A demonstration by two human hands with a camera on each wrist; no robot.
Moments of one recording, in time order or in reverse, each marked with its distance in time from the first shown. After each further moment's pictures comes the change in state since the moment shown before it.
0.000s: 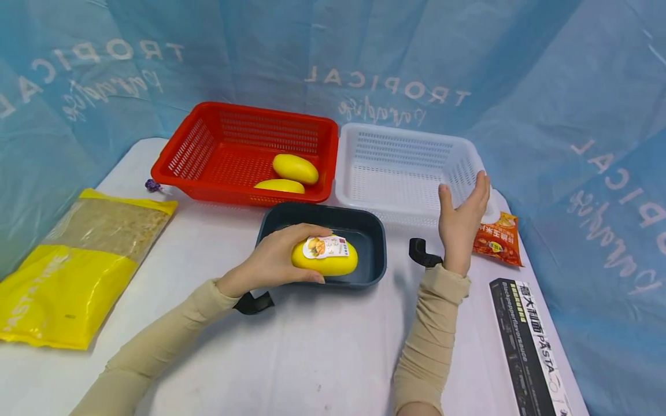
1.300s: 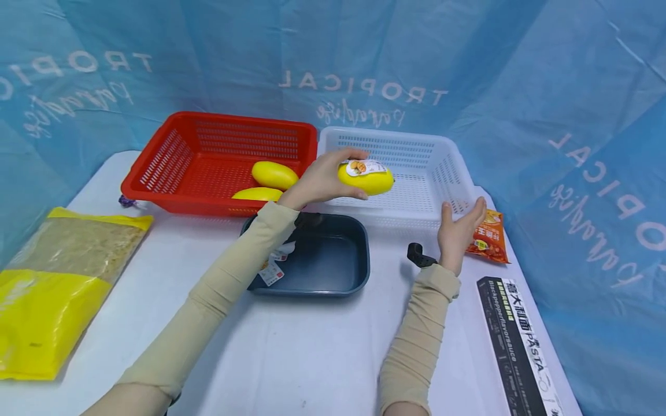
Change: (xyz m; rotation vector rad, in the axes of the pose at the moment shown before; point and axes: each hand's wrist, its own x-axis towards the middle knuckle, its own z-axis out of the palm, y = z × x) left_hand 0.186 0.001 0.001 -0.084 -0.010 -0.057; right_hand 0.033 0.074 0.002 0.100 0.069 0.291
